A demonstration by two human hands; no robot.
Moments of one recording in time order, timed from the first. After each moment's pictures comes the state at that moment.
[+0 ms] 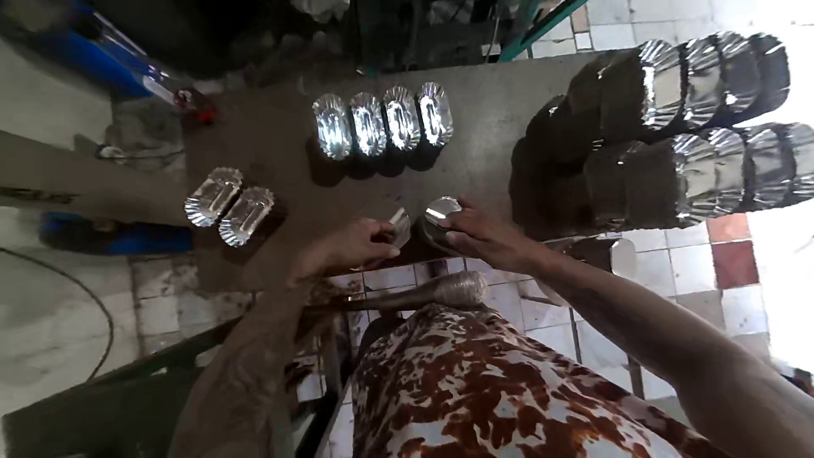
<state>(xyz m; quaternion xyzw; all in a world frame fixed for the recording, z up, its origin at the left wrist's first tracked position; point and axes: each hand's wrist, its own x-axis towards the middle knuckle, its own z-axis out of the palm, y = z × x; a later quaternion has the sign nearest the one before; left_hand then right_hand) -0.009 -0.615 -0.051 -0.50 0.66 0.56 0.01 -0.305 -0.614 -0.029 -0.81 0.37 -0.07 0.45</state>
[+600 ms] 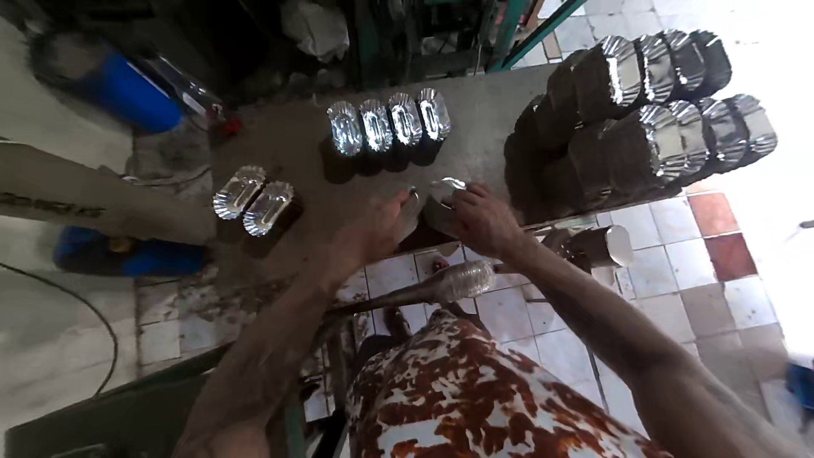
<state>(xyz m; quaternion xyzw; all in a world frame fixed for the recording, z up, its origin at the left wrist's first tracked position) -0.022 -0.560 -0.006 -0.55 0.76 0.35 -0.09 -0.281 -0.573 -0.048 -0.88 0.41 -0.17 0.15</state>
